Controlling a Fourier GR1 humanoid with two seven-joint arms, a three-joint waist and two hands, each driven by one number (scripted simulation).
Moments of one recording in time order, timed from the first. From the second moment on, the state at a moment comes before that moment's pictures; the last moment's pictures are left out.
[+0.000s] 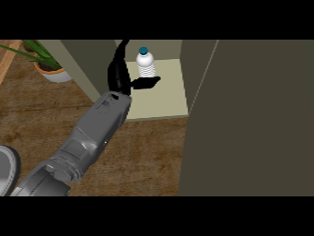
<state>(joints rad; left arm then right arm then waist) -1.12 0.00 -0.12 -0.10 0.18 0.84 -0.47 0.18 -0.42 0.74 -2.48 0.04 -0.43 0.12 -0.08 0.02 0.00</state>
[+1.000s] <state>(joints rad) -1.03 0.00 -0.06 -0.31 0.34 0.45 -0.71 0.17 -0.43 0.73 -2.48 0.03 -0.44 0.15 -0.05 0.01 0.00</state>
